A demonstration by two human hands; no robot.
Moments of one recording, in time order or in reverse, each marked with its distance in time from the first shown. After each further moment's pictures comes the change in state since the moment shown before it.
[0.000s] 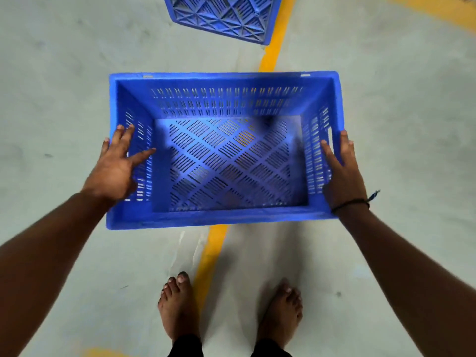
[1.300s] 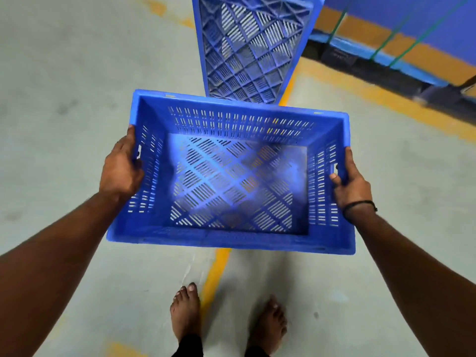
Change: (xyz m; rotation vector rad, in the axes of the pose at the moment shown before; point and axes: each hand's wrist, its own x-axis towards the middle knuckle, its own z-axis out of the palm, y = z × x) left_hand -0.056 0.012 -0.205 -0.592 0.440 -0.372; right_hand 0.052 -0.086 -0.194 0.337 -0.032 0.344
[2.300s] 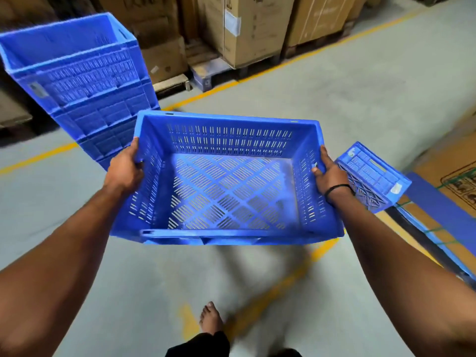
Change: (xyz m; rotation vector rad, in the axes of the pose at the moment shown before) left_hand -0.206 -0.052 -0.580 0.055 0.389 -0.527; right_hand -0.217 -0.582 -0.096 -0.197 -0.332 -0.561
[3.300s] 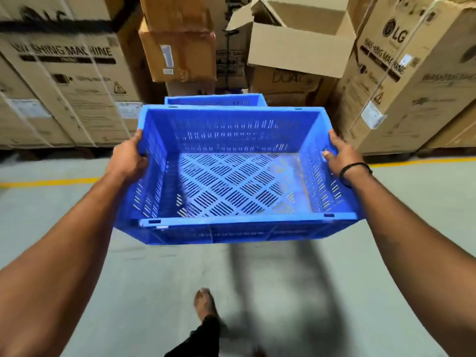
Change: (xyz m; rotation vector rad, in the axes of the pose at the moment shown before) left_hand 0.329 -0.213 -0.235 0.041 0.326 -0.448; right_hand 0.330 -0.547 0.176 -0.065 -0.194 -0.551
